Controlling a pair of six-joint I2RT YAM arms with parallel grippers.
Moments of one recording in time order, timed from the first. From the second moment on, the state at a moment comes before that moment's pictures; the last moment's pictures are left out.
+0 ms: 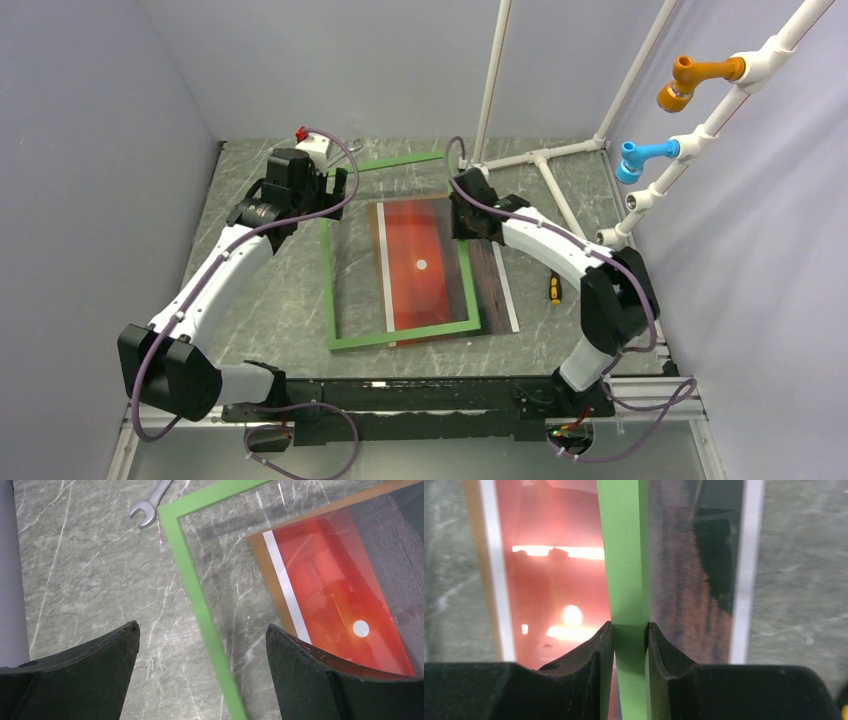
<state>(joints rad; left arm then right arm) -0.32 1.29 1.19 -0.47 -0.16 -0.01 0.56 1.62 1.22 -0.48 0.20 0.42</state>
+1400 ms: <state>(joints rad) -0.28 1.29 1.18 -0.45 -0.24 0.01 0.89 2.27 1.78 -0.42 0.06 0.86</state>
